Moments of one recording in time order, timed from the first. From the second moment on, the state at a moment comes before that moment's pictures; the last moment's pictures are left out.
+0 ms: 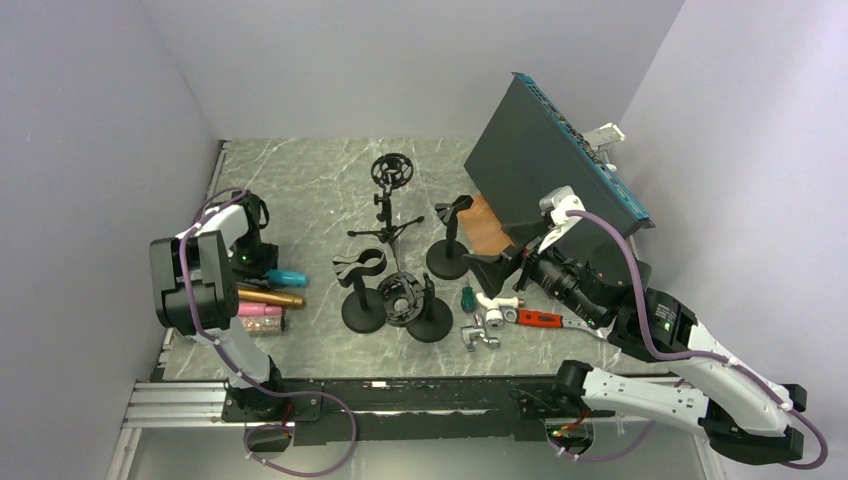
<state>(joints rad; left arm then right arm) 0.18 1.76 1.09 -0.87 -0.23 -1.33 1.06 0.71 1.12 -0.48 0.31 0.19</state>
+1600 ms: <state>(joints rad) 0.17 1.13 1.18 -0.89 -0.22 -1.04 1.06 0.73 1.18 -0.56 0.36 0.22</state>
